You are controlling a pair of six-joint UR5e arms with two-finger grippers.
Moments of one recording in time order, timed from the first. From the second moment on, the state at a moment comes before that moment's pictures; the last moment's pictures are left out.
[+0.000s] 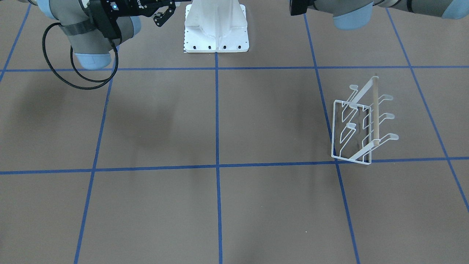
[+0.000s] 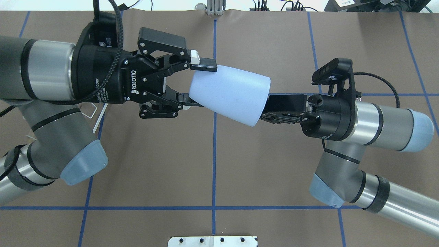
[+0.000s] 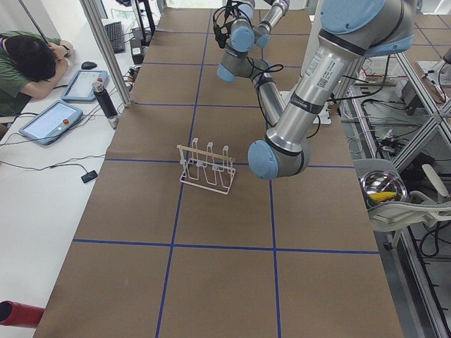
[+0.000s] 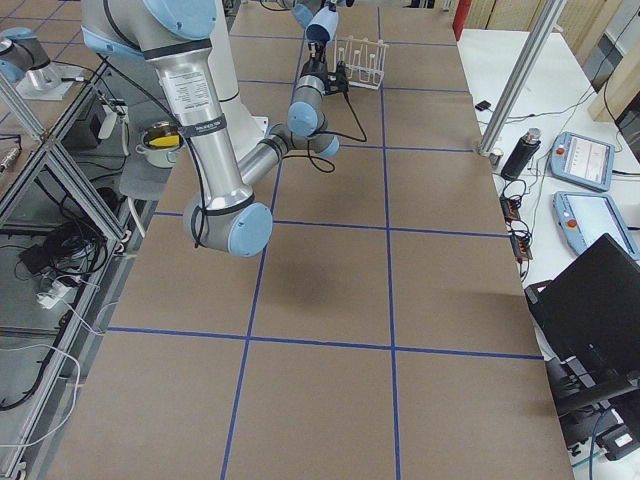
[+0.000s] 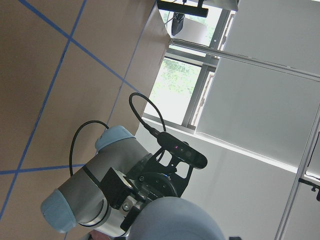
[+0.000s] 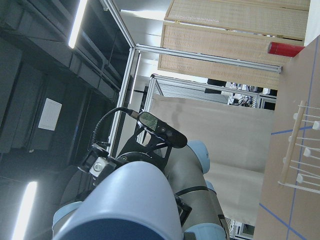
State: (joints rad) left arm -0.71 -2.15 -1.95 -2.83 -2.09 -2.30; right arm 0.56 -1.18 1.77 0.34 1.79 1.77
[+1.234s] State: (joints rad) left arm -0.76 -2.14 -1.95 -2.82 -2.10 -2.33; right arm 0.73 -1.33 1.79 0.32 1.85 1.78
